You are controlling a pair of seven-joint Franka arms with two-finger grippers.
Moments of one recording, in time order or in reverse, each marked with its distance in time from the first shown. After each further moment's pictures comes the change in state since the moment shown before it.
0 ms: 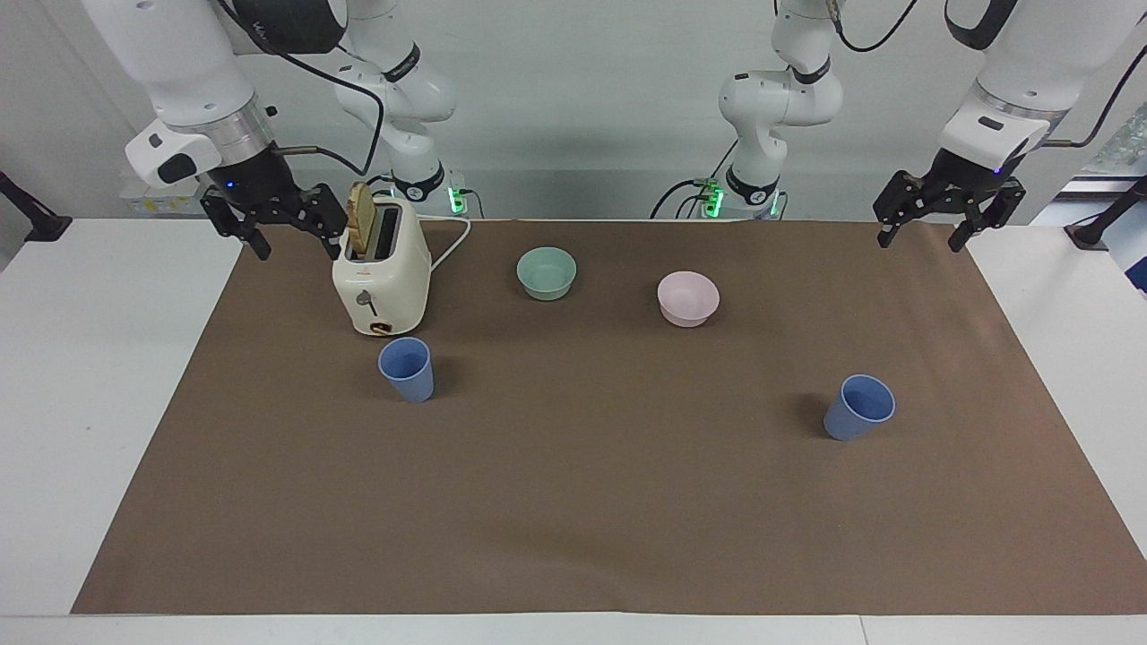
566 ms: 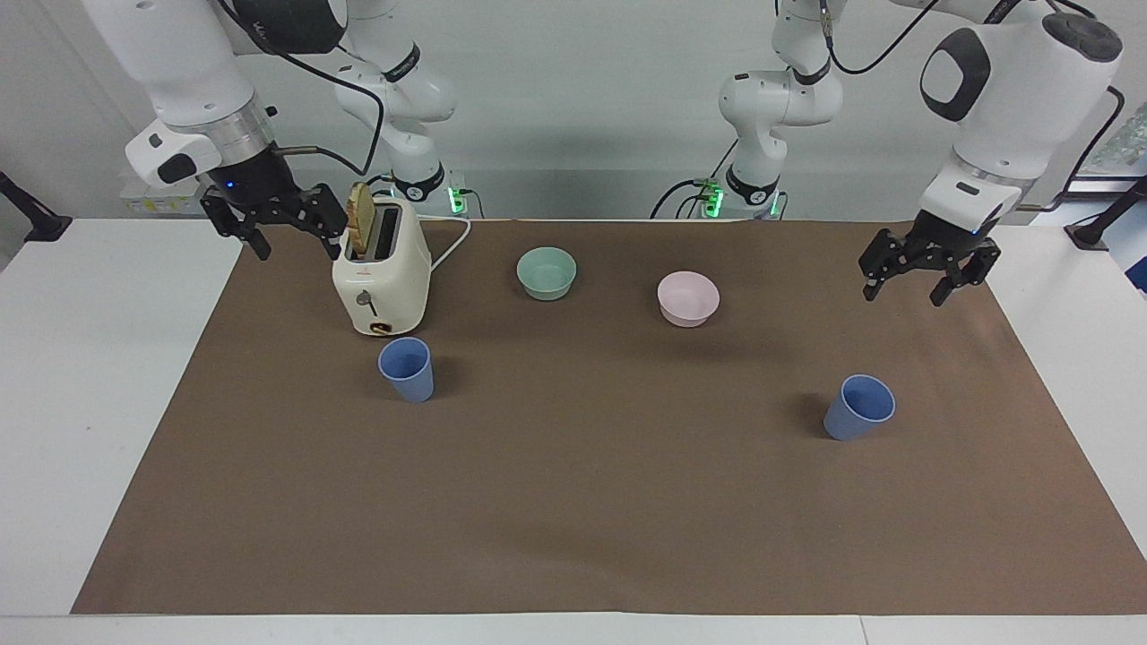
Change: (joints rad) left arm 0.011 0.044 0.004 -0.185 -0.039 0.288 0.038; right arm 0.000 0.000 0.000 0.000 0.000 0.000 0.000
